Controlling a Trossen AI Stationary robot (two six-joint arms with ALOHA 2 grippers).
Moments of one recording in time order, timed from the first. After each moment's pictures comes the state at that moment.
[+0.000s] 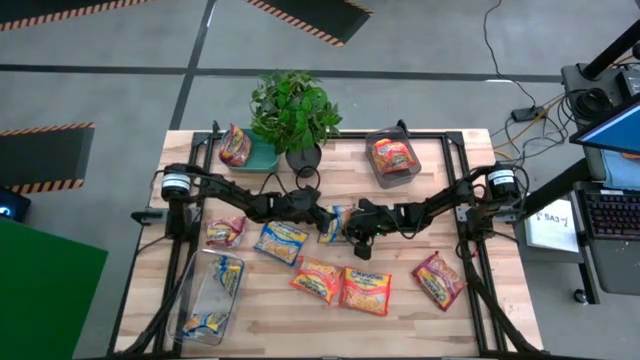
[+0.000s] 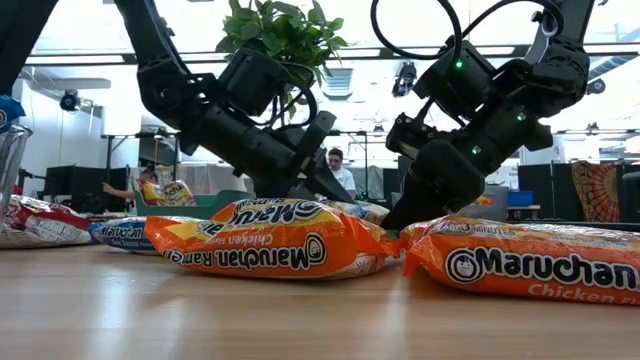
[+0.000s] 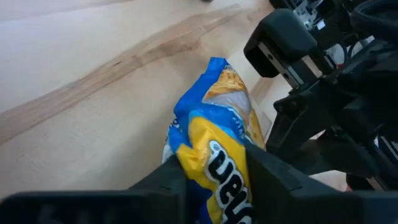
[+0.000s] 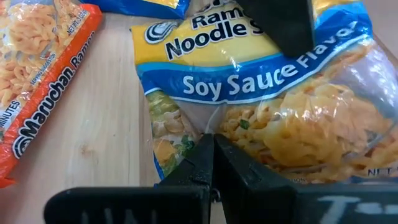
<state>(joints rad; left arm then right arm) 0.08 1.92 0.80 0.61 -0.08 -0.83 0.02 1.80 0.60 0.50 0.03 0.17</state>
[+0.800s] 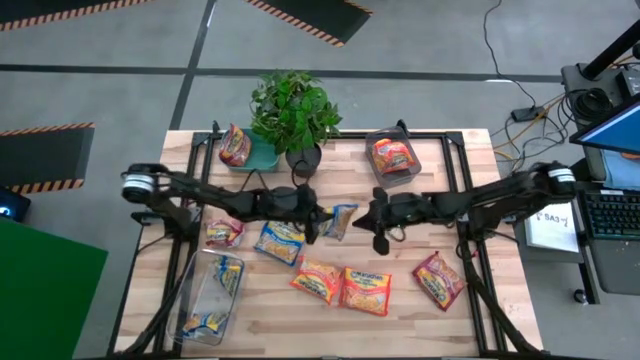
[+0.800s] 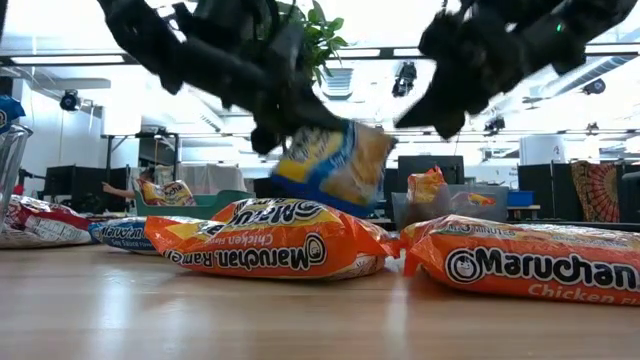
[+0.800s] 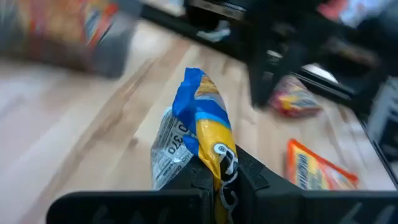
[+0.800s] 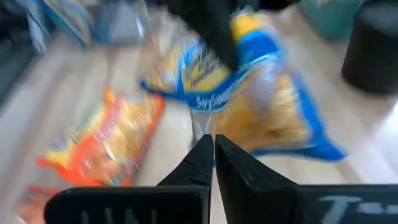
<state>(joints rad) 0.00 1.62 0.79 0.47 -0.06 -0.38 0.06 1.27 0.59 0.23 0.02 0.16</state>
